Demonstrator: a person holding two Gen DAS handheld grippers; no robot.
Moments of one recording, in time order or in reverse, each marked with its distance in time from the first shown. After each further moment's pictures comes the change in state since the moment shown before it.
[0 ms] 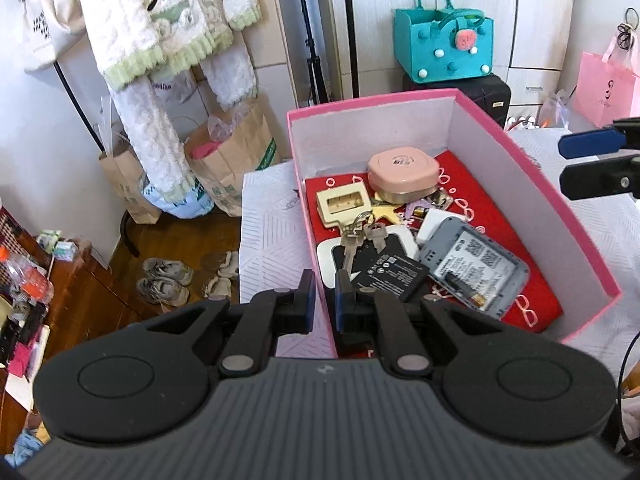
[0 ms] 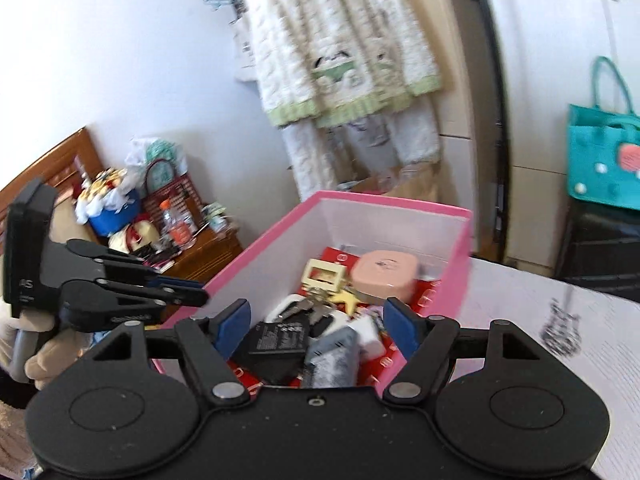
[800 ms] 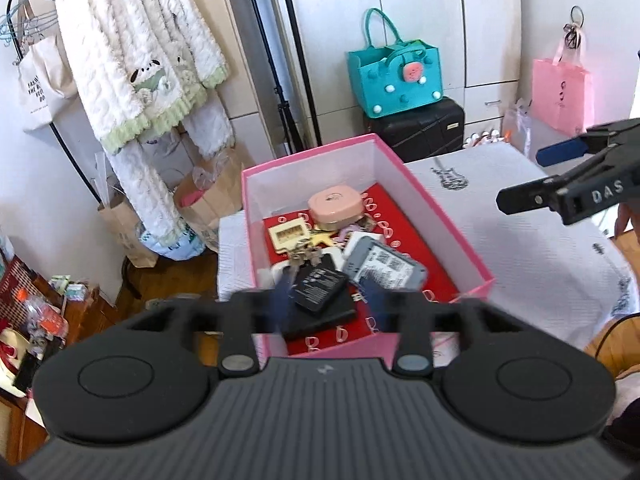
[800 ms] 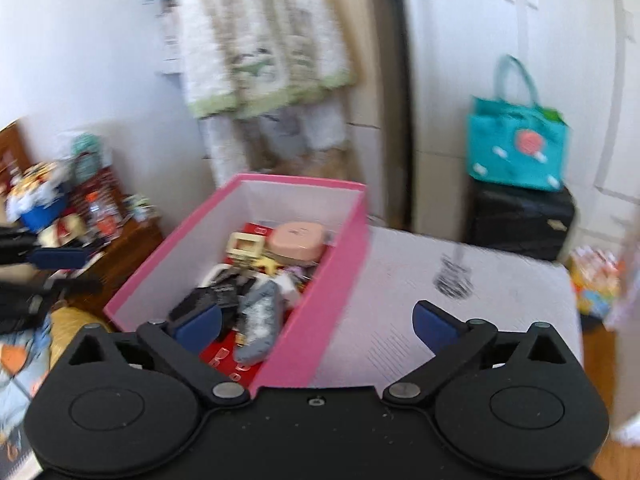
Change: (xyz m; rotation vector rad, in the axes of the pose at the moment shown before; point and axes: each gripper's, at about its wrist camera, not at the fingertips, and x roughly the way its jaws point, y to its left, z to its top) left arm -0.104 -0.060 -0.009 0.087 -0.108 -0.027; right arm -0.065 0.013 -0.018 0.056 0.046 -0.296
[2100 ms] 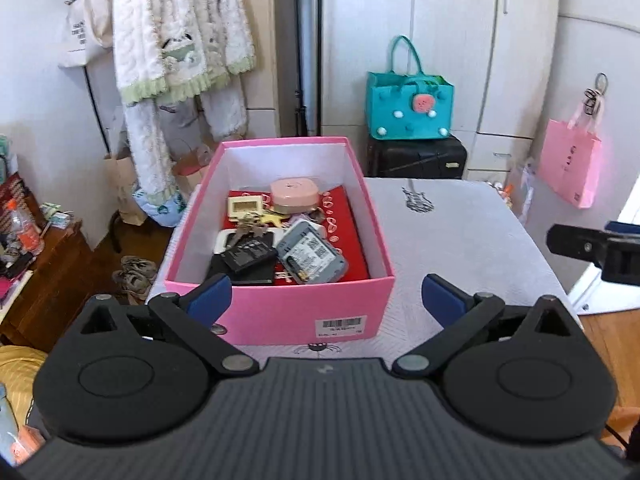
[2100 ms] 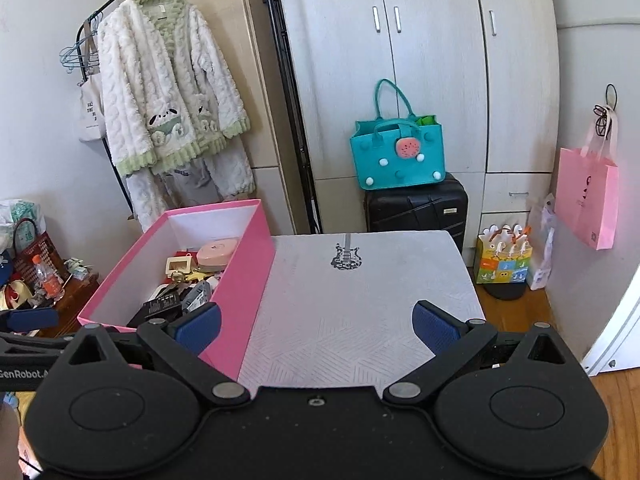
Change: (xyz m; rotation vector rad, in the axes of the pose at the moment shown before) left arm -0.025 -0.080 -0.037 -0.249 -0.069 0.043; right arm -0.104 -0.007 -0.084 0.170 -0.181 -0.246
